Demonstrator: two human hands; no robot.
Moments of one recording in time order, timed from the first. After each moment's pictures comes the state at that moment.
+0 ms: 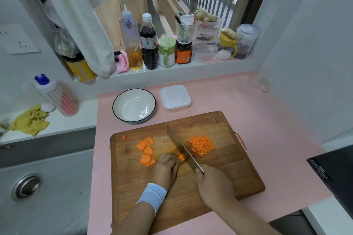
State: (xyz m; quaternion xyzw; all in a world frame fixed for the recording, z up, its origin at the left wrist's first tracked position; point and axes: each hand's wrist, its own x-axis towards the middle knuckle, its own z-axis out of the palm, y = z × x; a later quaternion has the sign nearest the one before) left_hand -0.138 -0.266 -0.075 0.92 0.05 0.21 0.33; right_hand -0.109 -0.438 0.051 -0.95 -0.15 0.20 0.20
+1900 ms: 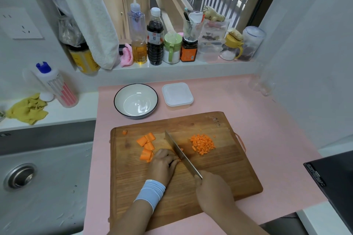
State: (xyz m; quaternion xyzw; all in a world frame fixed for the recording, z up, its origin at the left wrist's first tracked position) left_hand -0.140 -0.262 -0.073 0.91 0.11 0.21 0.34; right_hand -0.123 -0.438 0.039 -0.96 -0.15 0.22 0.13
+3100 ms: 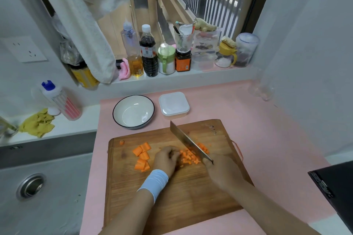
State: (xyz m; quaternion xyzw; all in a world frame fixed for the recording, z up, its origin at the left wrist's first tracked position) left_hand -0.085 -0.278 -0.033 0.82 0.30 0.08 0.48; right_hand -0.027 -0.470 0.052 -0.93 -0.20 0.22 0.21
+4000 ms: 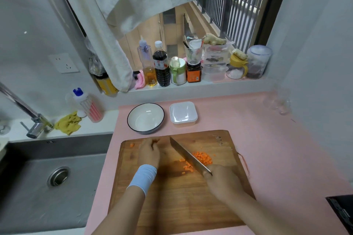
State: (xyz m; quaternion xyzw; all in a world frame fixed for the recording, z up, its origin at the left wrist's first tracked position) left_hand -0.089 -0.247 0.016 0.78 0.44 0.24 0.38; right_hand -0.016 -0.487 0.053 -0.91 -0.28 0.23 0.19
